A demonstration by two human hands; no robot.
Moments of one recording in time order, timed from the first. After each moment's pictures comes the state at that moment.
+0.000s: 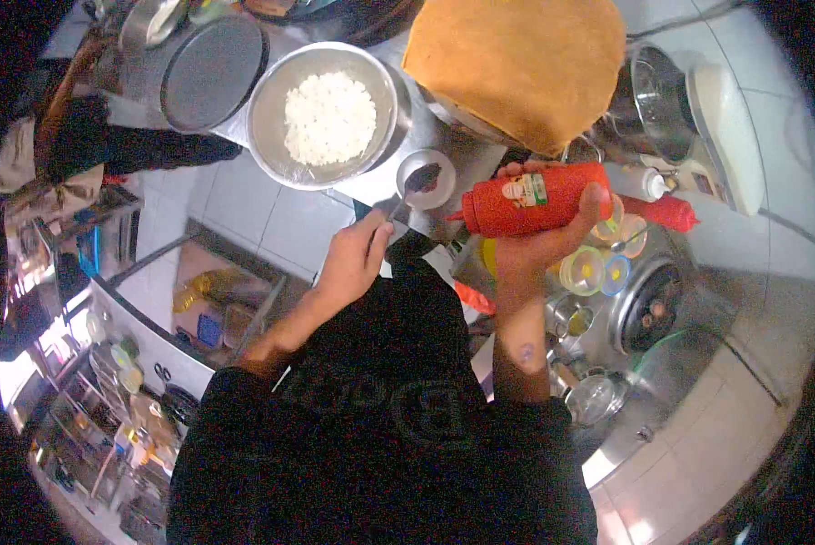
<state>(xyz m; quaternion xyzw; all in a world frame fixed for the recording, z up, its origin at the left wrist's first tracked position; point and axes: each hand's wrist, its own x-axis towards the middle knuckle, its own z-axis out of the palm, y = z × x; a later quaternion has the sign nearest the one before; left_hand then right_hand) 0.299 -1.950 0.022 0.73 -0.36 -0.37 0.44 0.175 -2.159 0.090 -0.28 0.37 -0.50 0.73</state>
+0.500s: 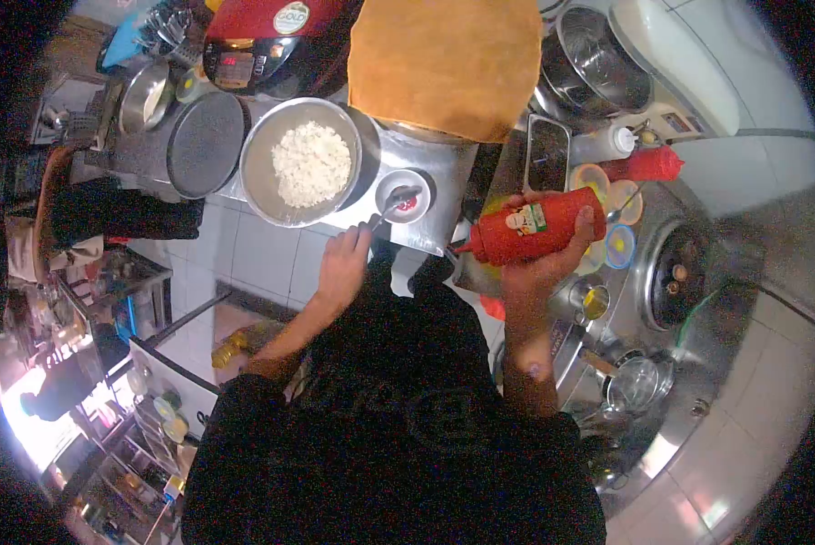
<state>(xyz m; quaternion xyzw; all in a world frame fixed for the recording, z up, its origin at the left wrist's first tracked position) 0.310 -1.943 -0.036 0.76 -0.62 -0.04 0.16 0.103 -2.146 0.100 -0.23 0.38 -0.56 0.69</state>
